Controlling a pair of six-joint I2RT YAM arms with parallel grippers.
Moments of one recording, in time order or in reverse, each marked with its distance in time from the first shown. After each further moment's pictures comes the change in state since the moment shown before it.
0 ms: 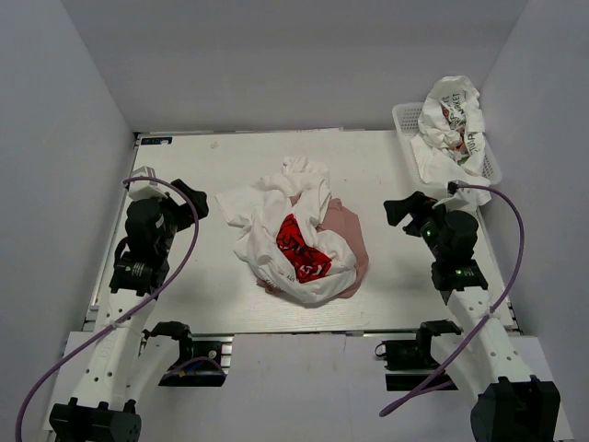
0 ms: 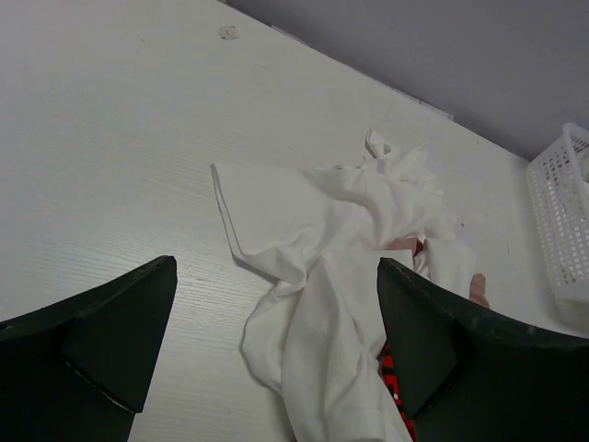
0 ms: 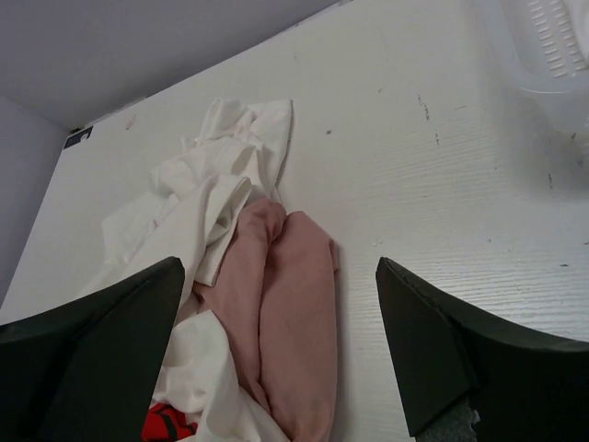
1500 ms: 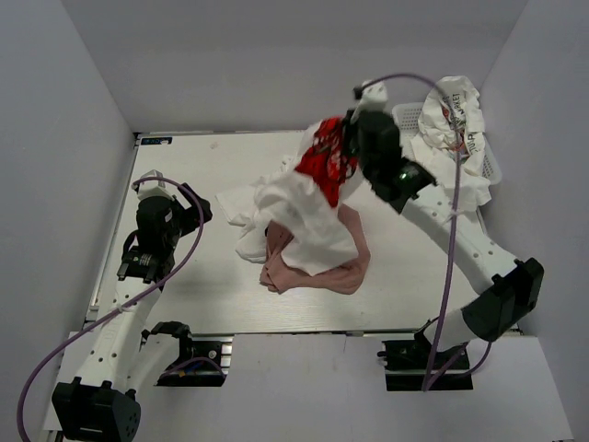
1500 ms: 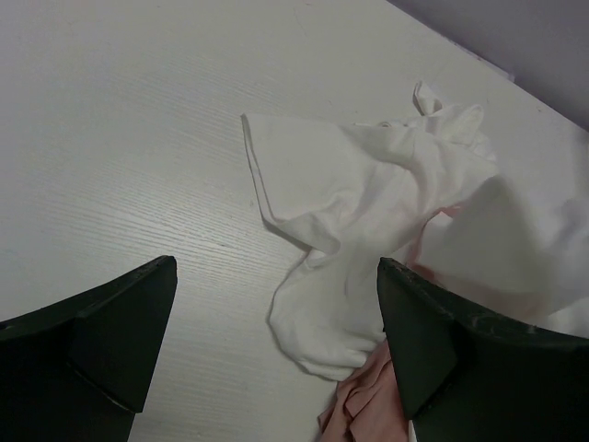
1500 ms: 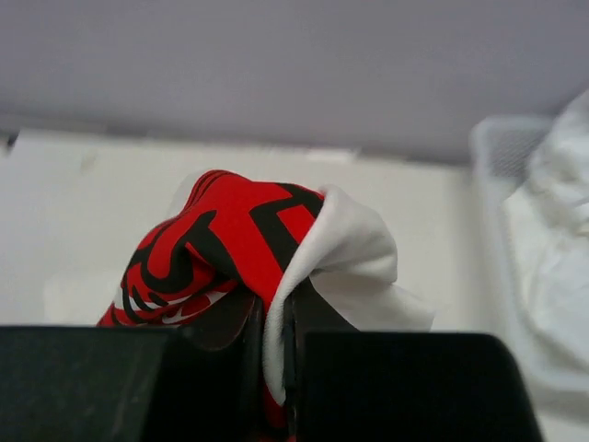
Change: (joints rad) left arm 0.000 0.085 -0.035 -0.027 -0.019 -0.029; right arm 0.571 0.686 0.983 -0.364 0.589 -0.394
